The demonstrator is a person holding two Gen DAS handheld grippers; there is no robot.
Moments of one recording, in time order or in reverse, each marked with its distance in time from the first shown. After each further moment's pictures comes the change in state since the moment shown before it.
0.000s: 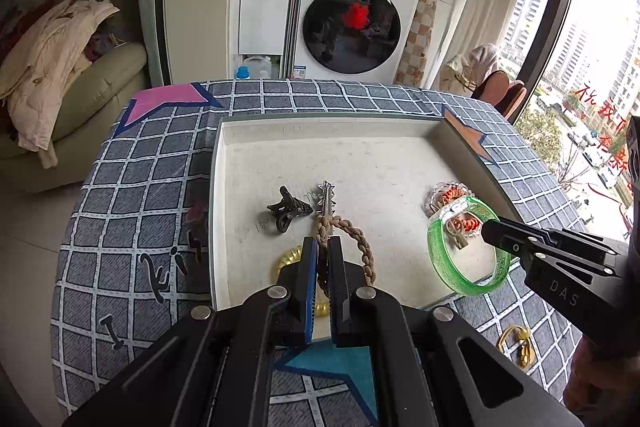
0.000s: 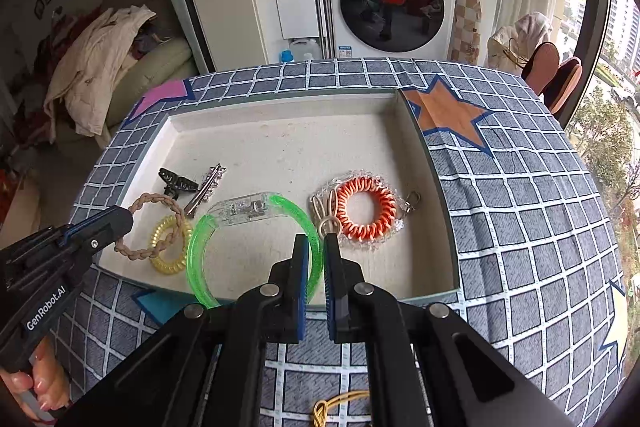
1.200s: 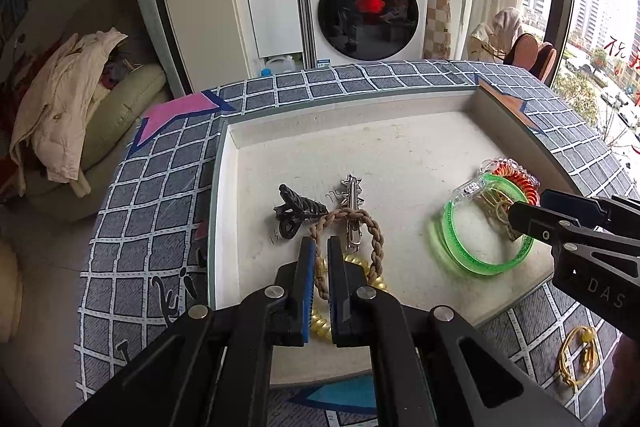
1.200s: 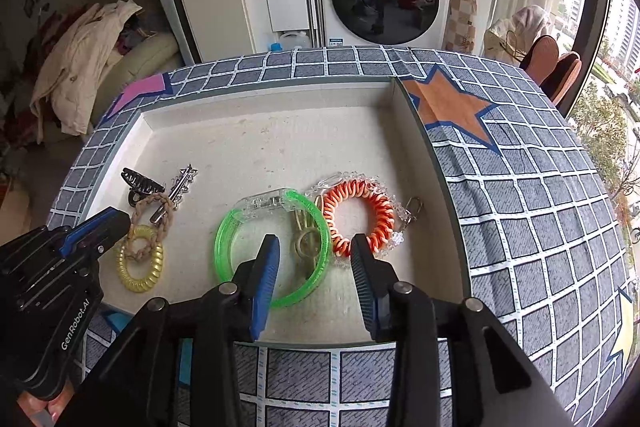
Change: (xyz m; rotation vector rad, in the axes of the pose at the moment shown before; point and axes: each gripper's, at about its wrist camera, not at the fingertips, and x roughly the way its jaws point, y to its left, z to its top) left arm 0.029 -0.017 -0.002 0.112 0.015 0.175; right arm 0.026 -0.005 0.002 0.008 0.014 -0.032
